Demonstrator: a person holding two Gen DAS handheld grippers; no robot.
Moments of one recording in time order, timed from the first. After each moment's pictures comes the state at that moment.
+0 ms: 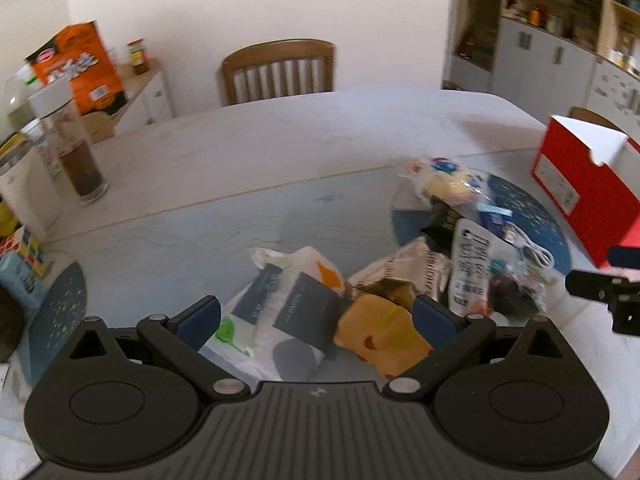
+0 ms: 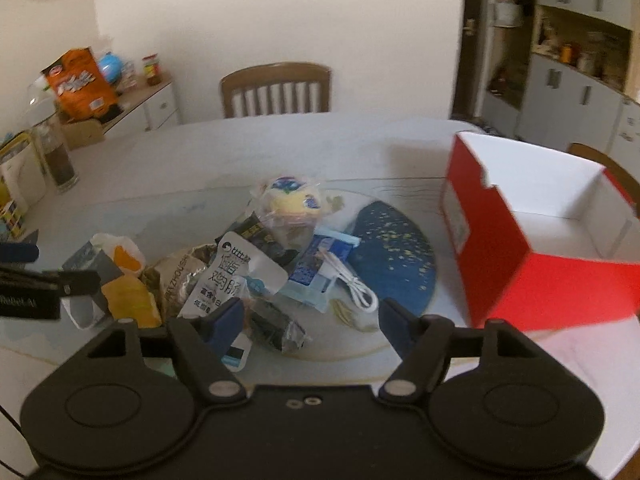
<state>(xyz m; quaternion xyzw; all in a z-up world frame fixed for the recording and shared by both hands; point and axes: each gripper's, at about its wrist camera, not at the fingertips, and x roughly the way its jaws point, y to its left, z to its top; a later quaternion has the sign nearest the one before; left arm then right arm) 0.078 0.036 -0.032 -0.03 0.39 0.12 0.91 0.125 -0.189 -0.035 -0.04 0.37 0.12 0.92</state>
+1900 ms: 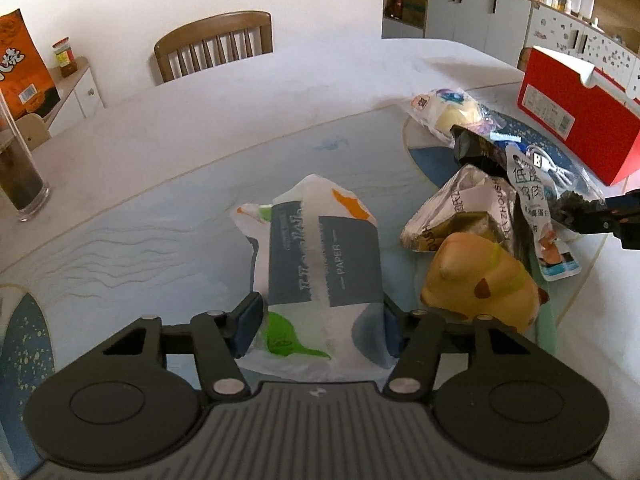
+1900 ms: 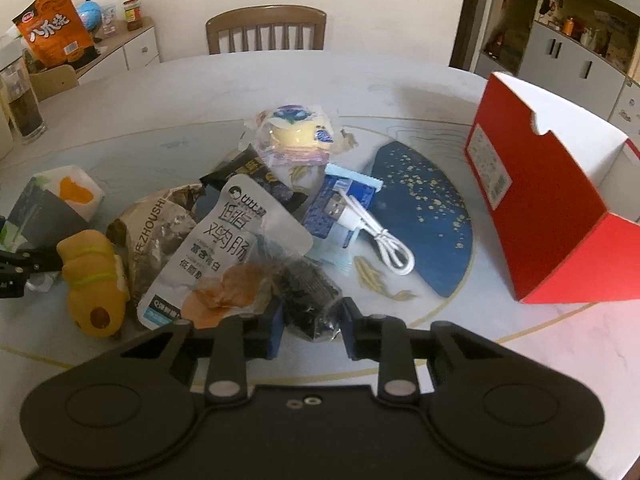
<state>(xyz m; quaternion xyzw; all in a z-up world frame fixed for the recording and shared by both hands) 0.099 0.106 -0.093 0.03 0.43 -0.03 0.90 0.151 -0.160 -0.079 -0.06 0.43 0.06 0.90</state>
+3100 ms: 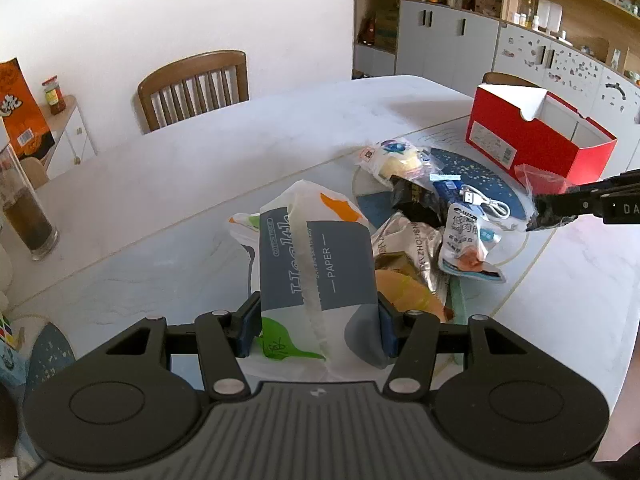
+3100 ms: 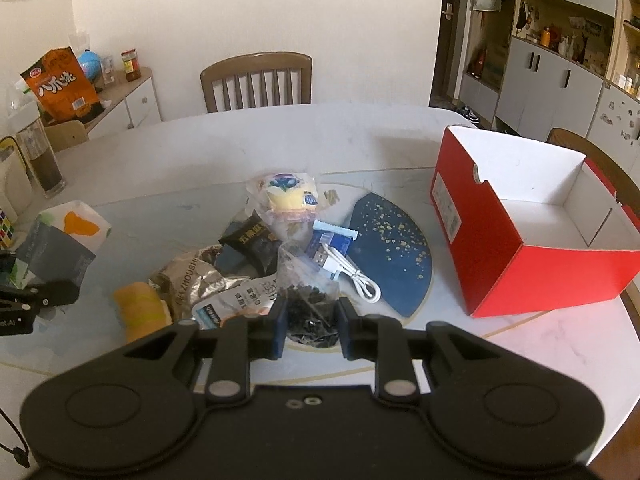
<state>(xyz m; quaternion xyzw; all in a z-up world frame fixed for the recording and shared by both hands) 0.063 0.085 -0.029 0.04 0.39 -0.09 0.92 0.111 -0.171 -0.009 -0.02 0.39 0.05 0.92</state>
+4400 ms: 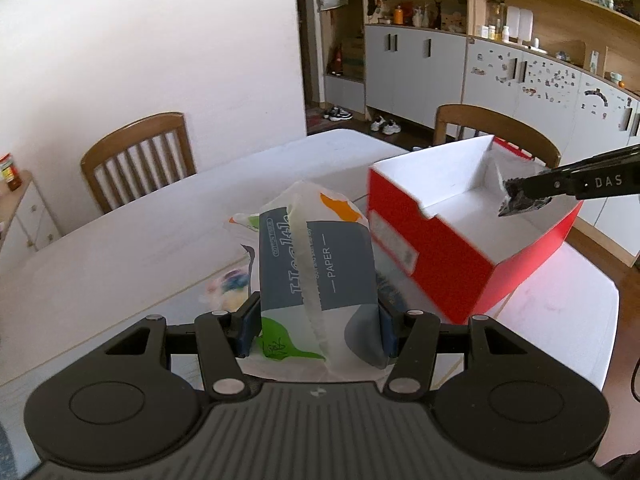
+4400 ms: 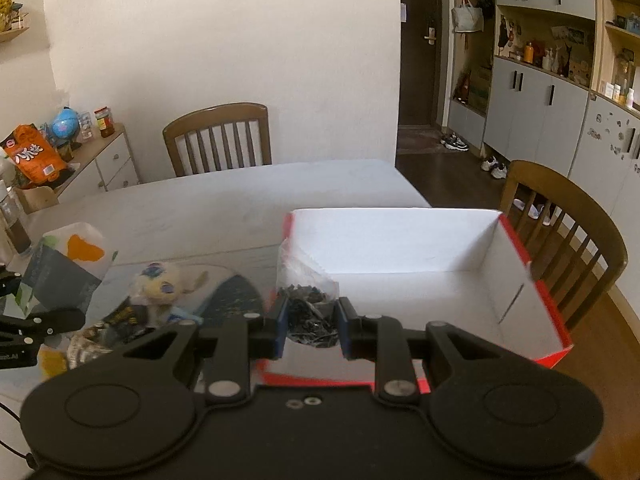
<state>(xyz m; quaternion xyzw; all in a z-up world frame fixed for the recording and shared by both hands) 0.144 -0.129 0.029 0.07 0.35 -0.12 0.93 0.175 -0.379 0.048 0.00 0.35 0.07 0.94</state>
